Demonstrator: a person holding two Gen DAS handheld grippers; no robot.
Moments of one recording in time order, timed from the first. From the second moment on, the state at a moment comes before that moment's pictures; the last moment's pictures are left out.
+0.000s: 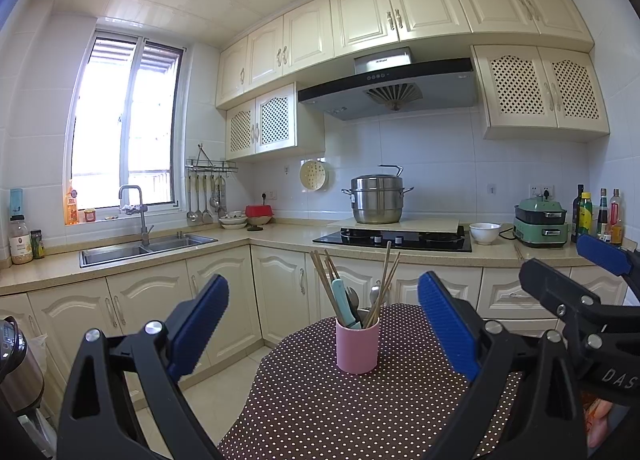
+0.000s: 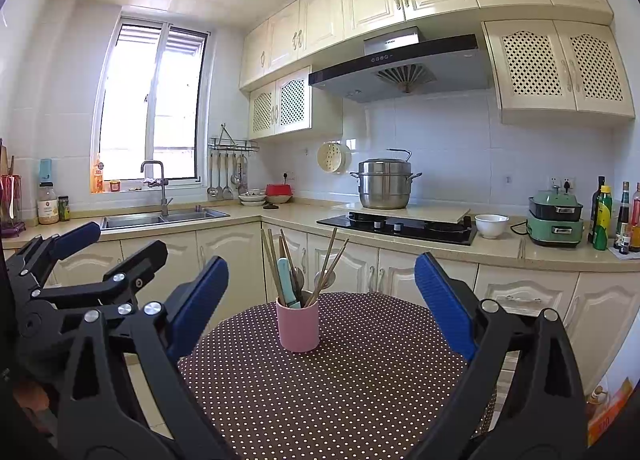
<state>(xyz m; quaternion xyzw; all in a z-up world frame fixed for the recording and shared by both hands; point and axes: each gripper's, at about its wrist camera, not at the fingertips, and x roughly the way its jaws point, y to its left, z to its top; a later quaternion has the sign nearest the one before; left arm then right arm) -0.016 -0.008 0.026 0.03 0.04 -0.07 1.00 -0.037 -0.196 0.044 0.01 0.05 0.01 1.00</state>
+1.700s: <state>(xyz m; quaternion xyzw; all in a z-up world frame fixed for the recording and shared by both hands) 0.005 -0.007 0.023 0.03 0.05 -0.06 1.00 -0.015 -0.201 0.041 0.01 0.06 0.02 1.00</state>
